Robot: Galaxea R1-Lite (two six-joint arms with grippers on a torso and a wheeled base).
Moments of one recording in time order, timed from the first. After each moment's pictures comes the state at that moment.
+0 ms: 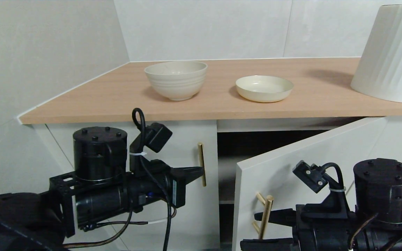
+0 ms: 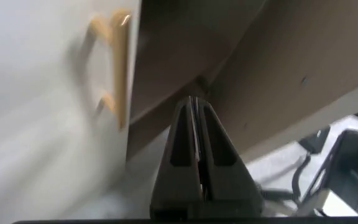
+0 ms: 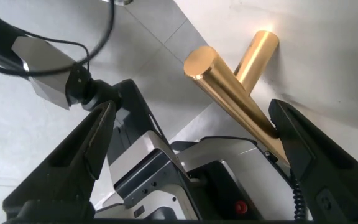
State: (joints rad) left arm -0.61 1.66 -0.64 -0.71 -0.27 -0.19; right arm 0.77 1.59 -0.44 -0.81 0.50 0.42
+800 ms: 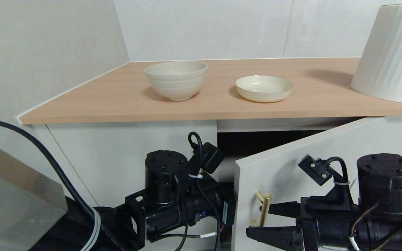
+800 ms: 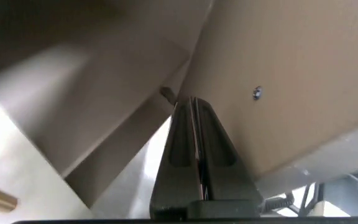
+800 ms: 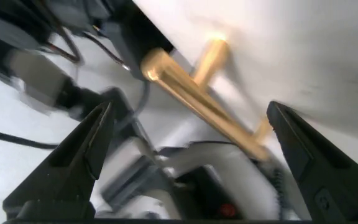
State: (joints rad) left arm -0.80 1.94 -0.68 -1.03 -0.27 -0.19; right arm 0.69 1.59 -0.44 -0.81 0.48 0.36
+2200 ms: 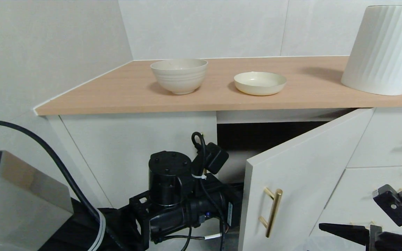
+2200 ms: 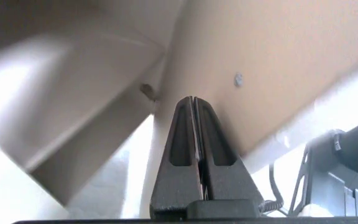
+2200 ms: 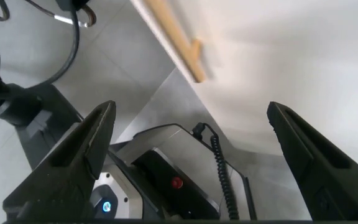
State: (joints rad) left arm -0.81 1.95 -0.69 -1.05 -0.28 -0.22; right arm 0.62 1.26 -0.11 -0.79 0.27 0.28
